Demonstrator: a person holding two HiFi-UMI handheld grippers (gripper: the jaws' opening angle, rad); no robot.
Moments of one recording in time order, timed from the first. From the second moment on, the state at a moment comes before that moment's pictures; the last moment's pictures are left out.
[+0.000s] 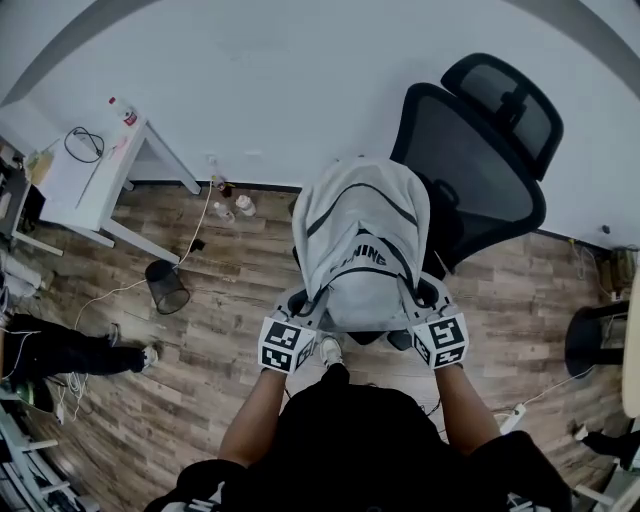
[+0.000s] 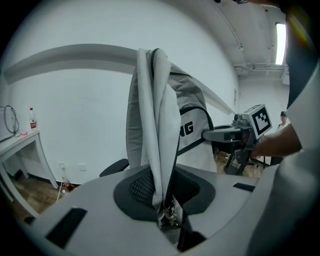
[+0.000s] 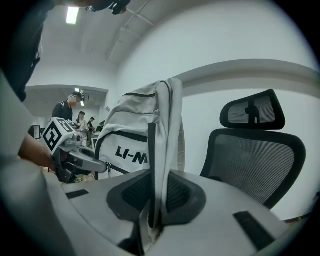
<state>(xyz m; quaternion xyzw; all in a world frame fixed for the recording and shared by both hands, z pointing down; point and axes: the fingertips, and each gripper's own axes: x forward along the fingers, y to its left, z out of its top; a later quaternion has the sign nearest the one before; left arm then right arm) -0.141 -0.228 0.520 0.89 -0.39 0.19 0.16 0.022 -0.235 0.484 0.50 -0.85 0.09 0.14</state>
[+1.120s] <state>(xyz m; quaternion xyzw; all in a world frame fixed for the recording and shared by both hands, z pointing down) -0.095 -0.331 0.648 0.88 -0.35 0.26 0.21 0.066 -0.331 0.613 0.48 -0.83 0.17 0.23</state>
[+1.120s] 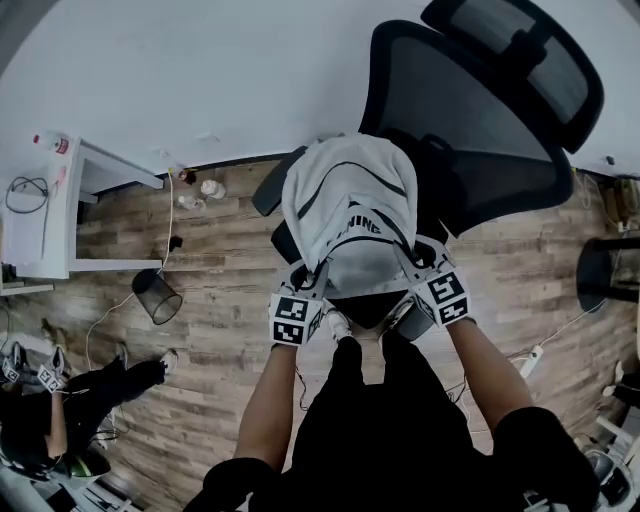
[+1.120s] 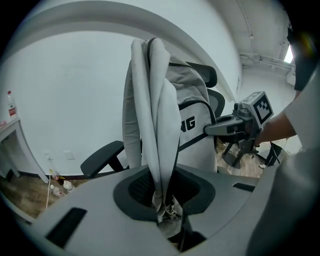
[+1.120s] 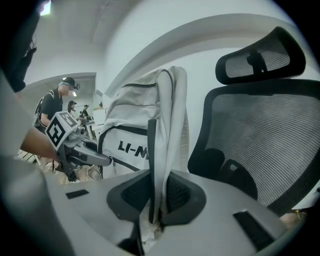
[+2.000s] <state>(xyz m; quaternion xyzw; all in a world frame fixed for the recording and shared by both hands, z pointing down) -0.068 -0.390 0.759 0.86 -0.33 0.30 0.26 0.096 -0.391 0.729 0.48 -0.80 0.23 0.26</state>
